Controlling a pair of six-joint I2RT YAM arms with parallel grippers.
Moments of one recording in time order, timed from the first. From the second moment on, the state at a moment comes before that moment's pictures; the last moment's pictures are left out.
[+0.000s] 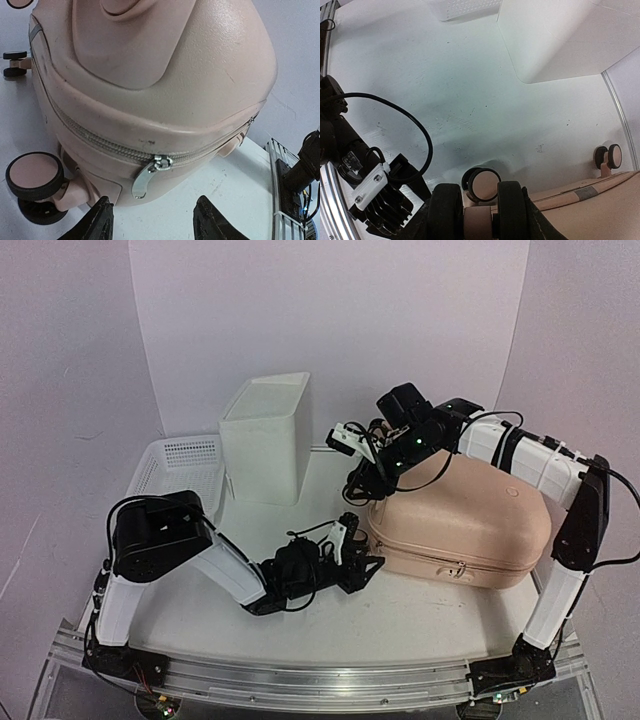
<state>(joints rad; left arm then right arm) -1.16 2.18 1.00 1.07 -0.05 -0.40 0.71 1.79 1.69 -0.83 -0.28 -0.47</state>
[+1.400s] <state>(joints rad) -1.19 2.23 1.13 0.91 -0.24 -0.32 0.71 1.79 1.69 -0.83 -0.28 -0.47</state>
